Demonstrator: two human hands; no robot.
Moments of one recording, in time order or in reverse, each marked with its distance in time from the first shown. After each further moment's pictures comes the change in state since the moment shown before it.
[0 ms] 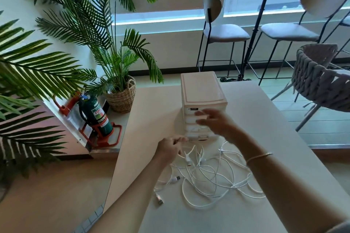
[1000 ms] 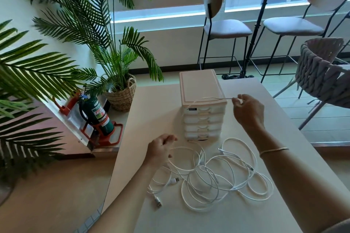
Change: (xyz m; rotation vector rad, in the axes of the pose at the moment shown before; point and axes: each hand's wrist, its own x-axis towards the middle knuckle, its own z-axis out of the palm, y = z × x) left_hand 0.000 -0.006 -0.009 -0.104 0.109 0.002; right_hand 0.025 0.031 -0.057 -0.301 0.703 0.047
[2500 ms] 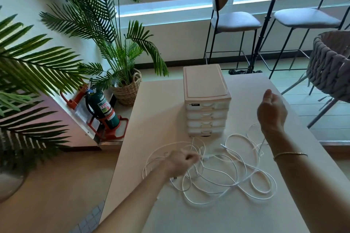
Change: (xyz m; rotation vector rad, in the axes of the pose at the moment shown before) left_hand -0.022 0.003 0.038 0.239 -0.438 -0.055; right_hand 0.010 0.034 -0.011 0.287 0.128 0.260
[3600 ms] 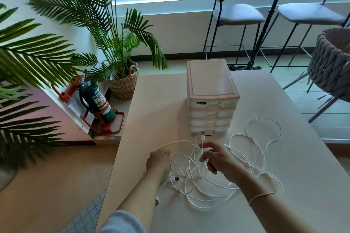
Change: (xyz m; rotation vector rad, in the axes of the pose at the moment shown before) left_hand 0.052 -0.097 -0.014 0.324 0.304 -0.466; right_hand -0.116 0.057 0.076 0.036 -0.917 0.299
